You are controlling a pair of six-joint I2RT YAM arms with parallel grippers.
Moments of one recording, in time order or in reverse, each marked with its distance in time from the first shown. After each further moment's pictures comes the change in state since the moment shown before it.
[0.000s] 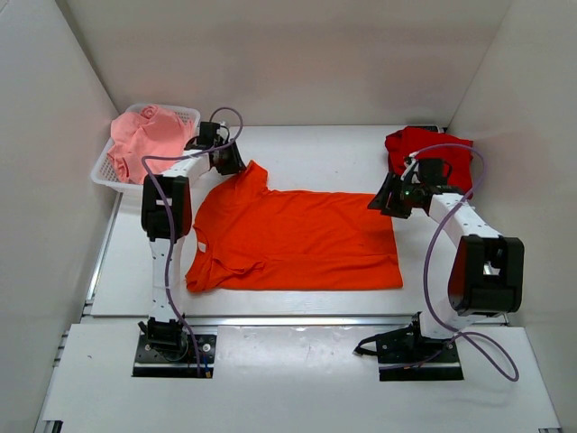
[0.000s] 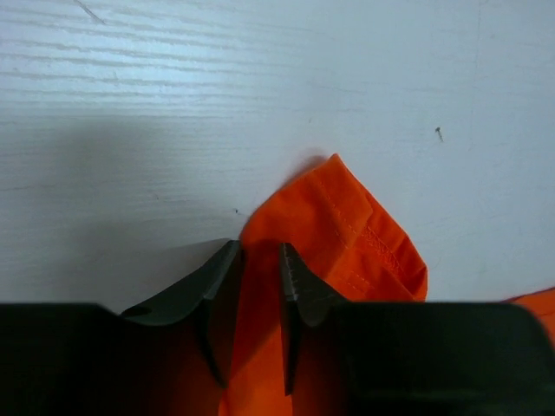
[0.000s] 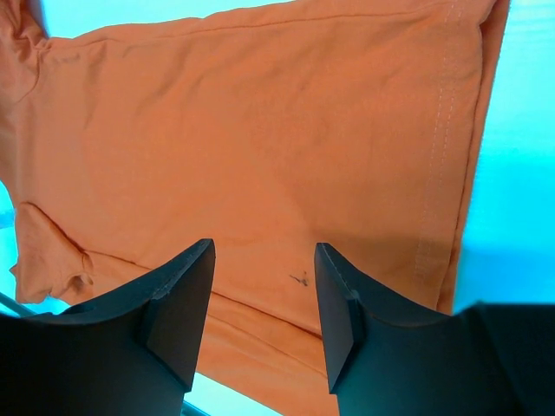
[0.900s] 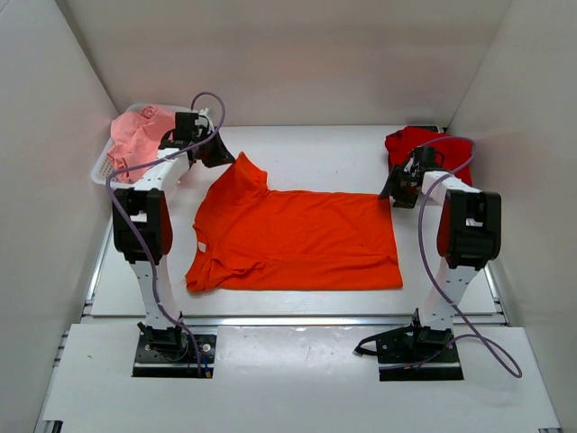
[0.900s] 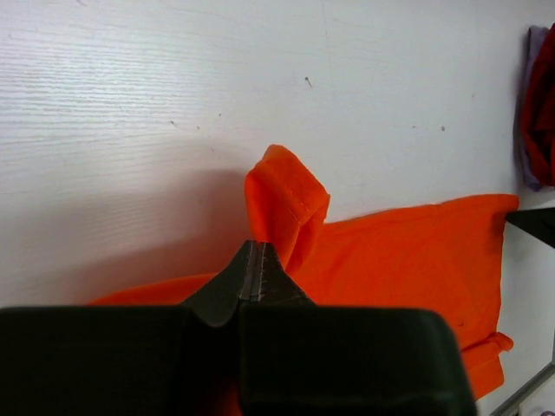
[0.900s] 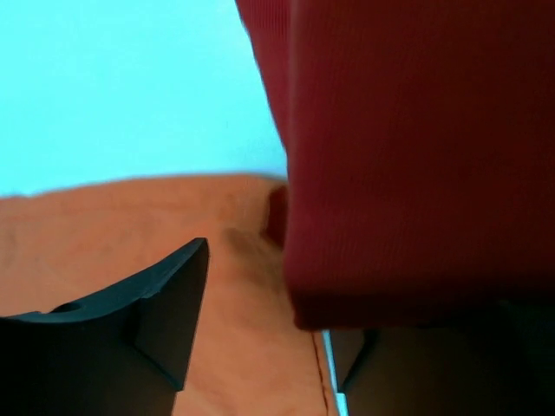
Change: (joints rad) left arm 0.053 -0.358 -0.226 -0.030 0.135 -0.008; right arm -0.038 0.397 0.253 0.033 0.236 0.001
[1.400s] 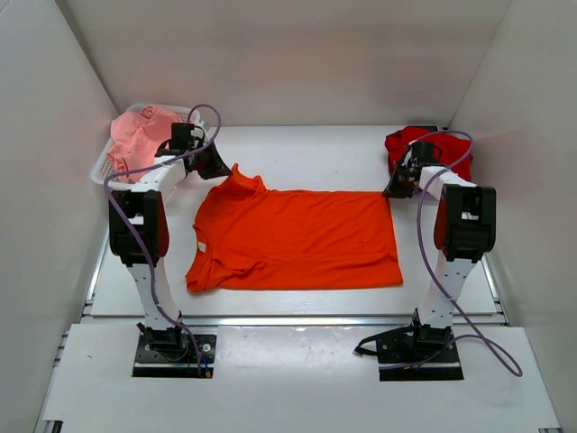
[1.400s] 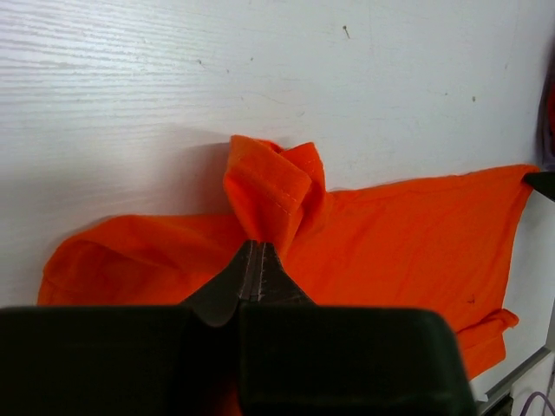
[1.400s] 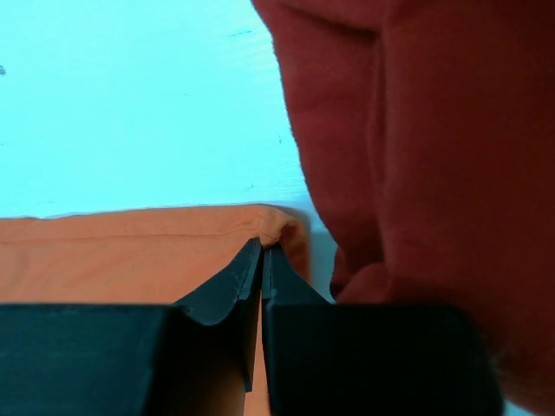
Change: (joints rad) left arm 0.026 -0.029 -0.125 0.012 0.031 0.000; right arm 0.000 0.090 0.105 0.032 -0.024 -0.036
